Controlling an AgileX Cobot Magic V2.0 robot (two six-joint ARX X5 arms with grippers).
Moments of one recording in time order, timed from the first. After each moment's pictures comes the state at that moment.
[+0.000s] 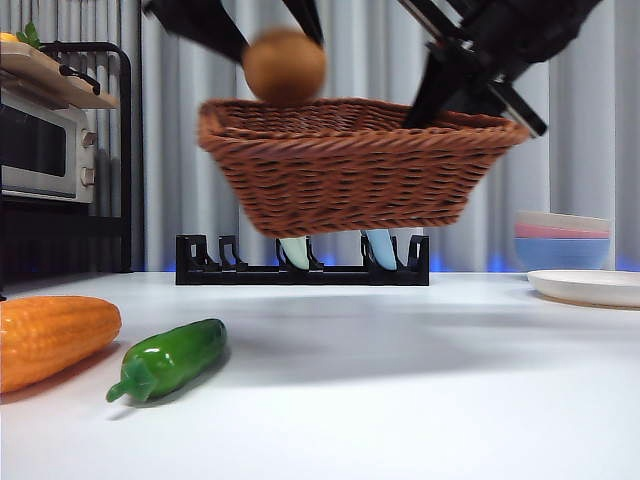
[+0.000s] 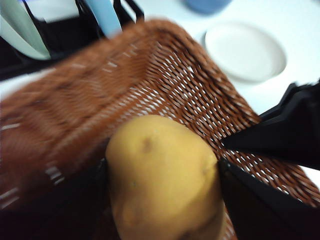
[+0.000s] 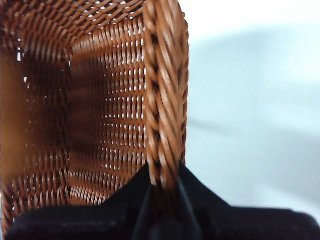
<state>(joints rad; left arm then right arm) -0.64 1.52 1.45 -0.56 -0.01 -0.20 0.36 1.53 1.23 -0.44 -0.47 0.28</state>
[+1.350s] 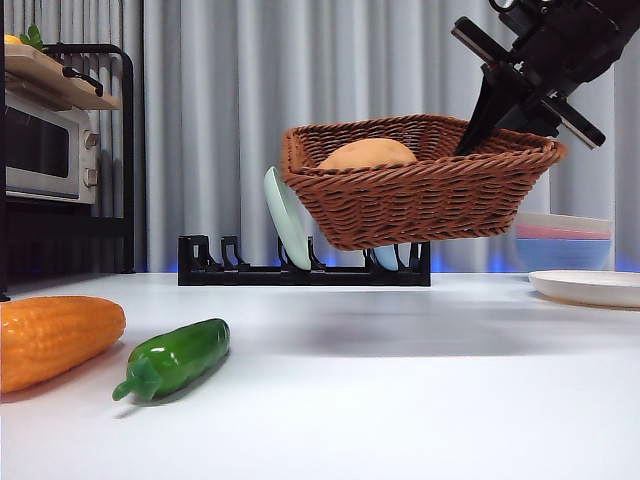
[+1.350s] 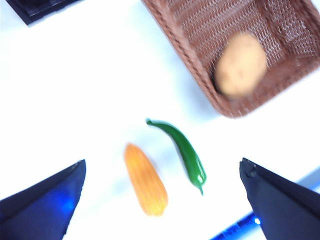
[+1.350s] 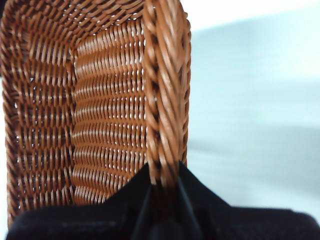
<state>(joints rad) -0.76 1.21 1.66 -1.34 -0.21 -0.20 0.20 1.55 1.23 -0.42 -0.46 0.29</state>
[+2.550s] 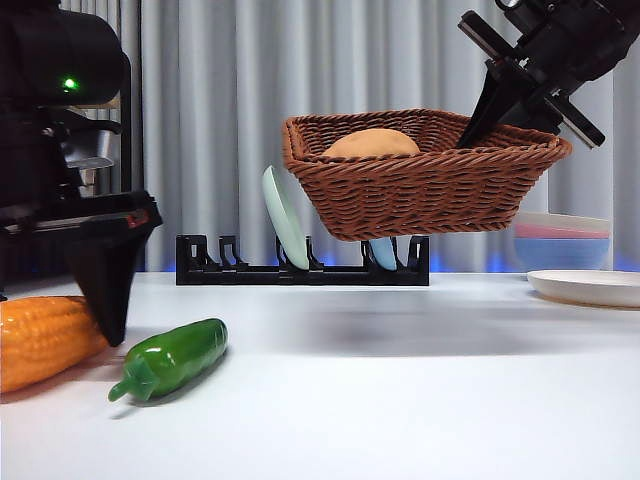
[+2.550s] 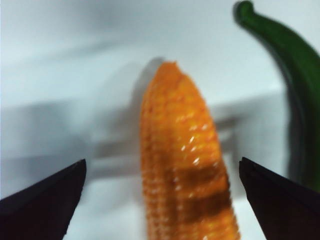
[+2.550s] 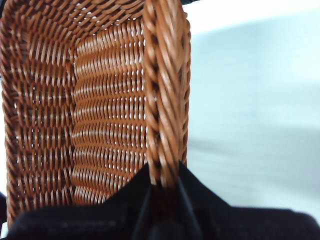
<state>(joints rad) -0.43 1.45 0.86 -0.64 -0.01 -0.27 0.18 1.55 1.23 -0.41 -0.51 0.27</state>
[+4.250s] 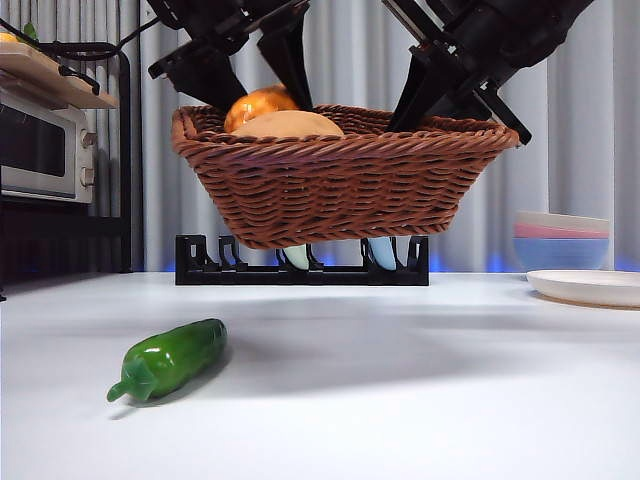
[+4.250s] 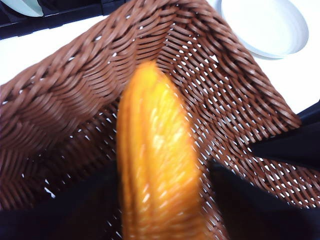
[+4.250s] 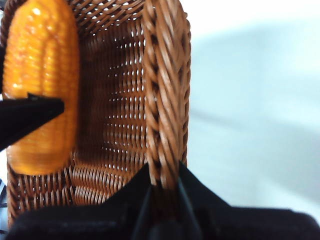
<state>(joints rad) -0.57 1.60 1.45 -0.57 0.08 -0.19 0.39 1.55 1.23 -0.45 -0.50 0.27</state>
